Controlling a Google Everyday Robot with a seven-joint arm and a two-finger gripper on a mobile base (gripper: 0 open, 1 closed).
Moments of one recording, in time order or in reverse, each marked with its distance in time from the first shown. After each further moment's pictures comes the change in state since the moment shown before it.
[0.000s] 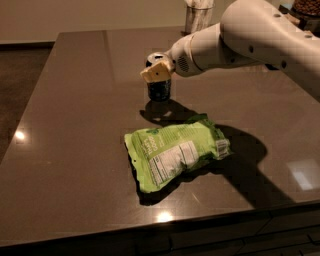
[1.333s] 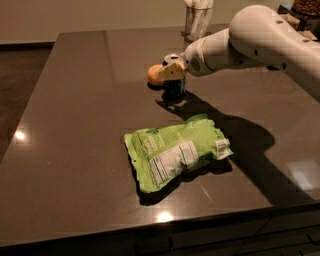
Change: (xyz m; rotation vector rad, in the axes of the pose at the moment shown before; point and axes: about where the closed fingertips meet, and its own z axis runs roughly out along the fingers) arm 0.030 -0.056 0.004 0.077 0.033 0.056
